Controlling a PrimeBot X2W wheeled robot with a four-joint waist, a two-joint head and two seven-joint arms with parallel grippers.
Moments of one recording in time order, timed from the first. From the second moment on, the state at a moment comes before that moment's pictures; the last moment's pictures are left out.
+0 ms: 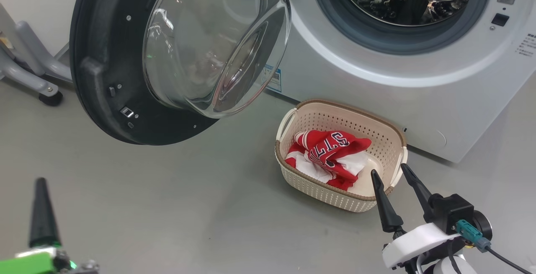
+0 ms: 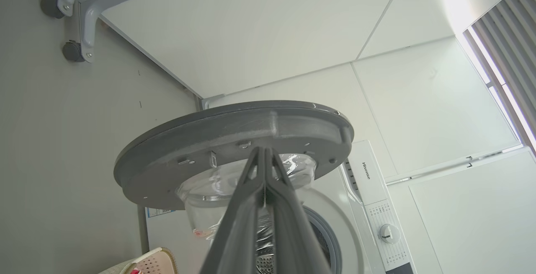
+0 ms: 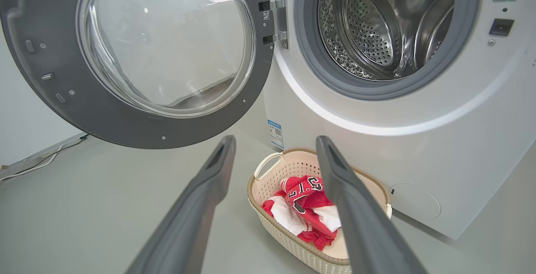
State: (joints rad) left arm 0.15 0.04 0.08 -0.22 -1.55 -0.03 -0.17; right arm 0.01 -0.09 0.26 0.17 0.29 0.02 -0.22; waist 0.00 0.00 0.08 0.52
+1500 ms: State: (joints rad) left arm -0.35 0.42 0.29 0.26 -1.92 0.09 0.27; right arm -0.11 -0.15 0.29 0.04 0.24 0.03 -0.14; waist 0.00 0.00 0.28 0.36
